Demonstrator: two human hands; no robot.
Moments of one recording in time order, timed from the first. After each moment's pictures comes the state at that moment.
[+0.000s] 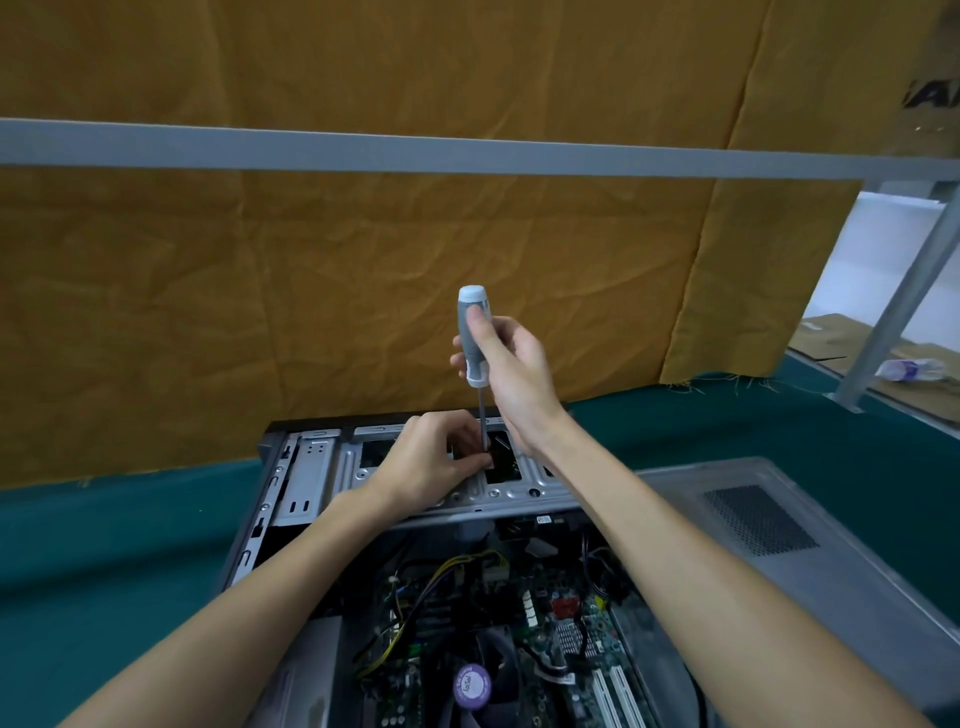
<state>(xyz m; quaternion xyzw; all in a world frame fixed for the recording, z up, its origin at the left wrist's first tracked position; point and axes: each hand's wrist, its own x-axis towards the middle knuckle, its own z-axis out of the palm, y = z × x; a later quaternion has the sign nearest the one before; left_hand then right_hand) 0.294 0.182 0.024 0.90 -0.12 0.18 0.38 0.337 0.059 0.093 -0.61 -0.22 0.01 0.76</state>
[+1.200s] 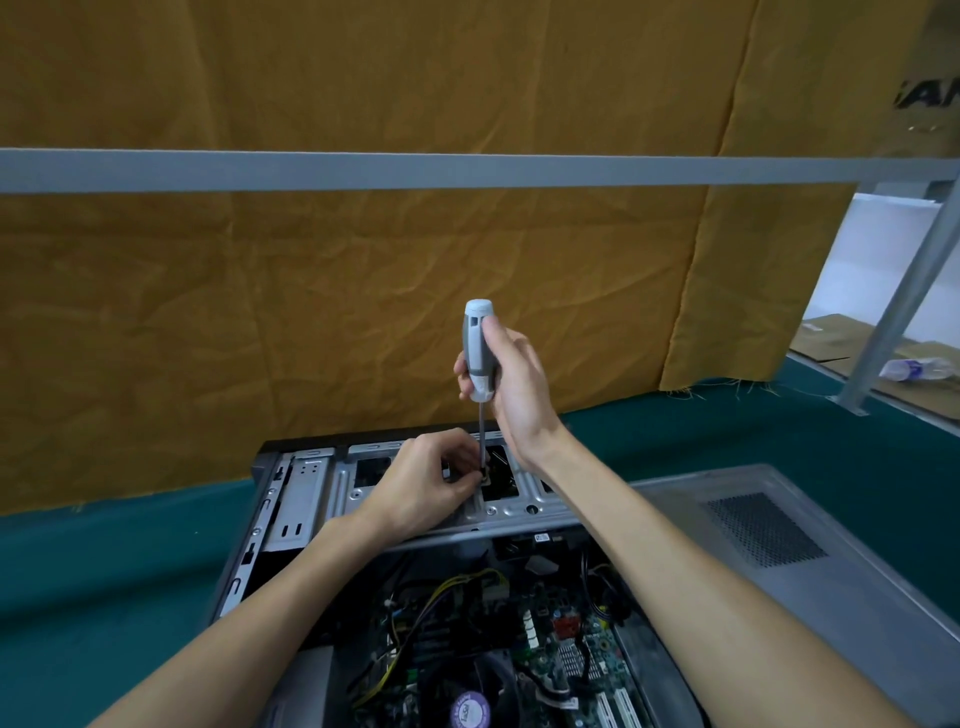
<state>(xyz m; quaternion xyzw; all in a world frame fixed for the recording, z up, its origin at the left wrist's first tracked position) 0.290 0.180 0.022 0.90 -0.13 0.16 0.39 0.344 0.055 0.093 -0.58 -0.22 0.04 0.78</state>
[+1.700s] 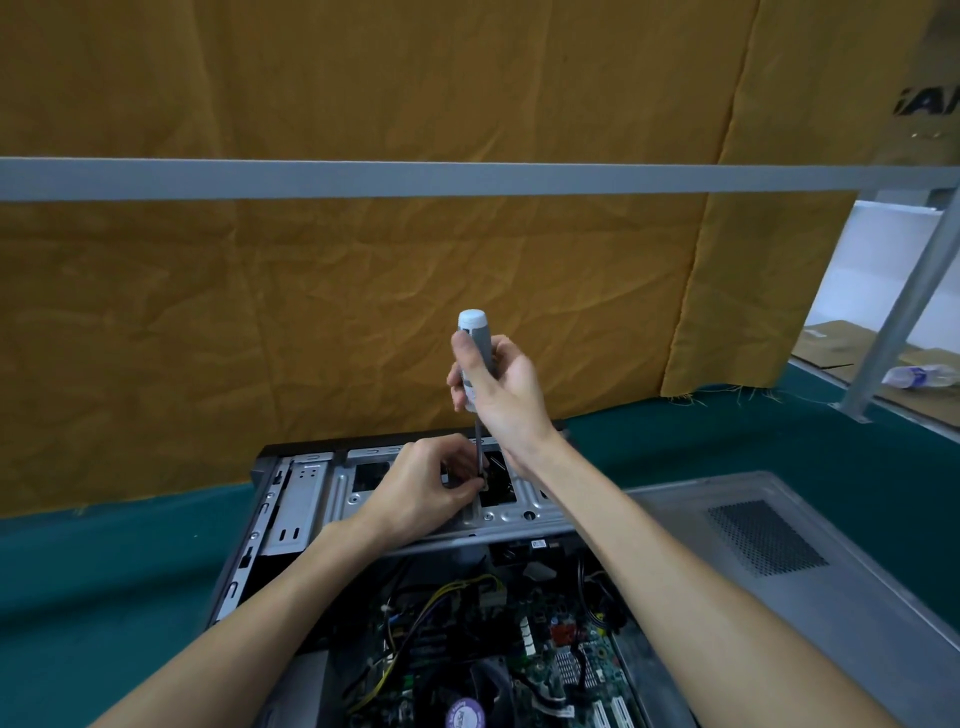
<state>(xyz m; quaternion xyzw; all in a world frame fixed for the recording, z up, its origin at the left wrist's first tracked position) 0.289 0.179 0.025 0.90 -0.13 0.16 0.38 0.341 0.057 0.092 -0.62 -0.26 0.00 0.74</state>
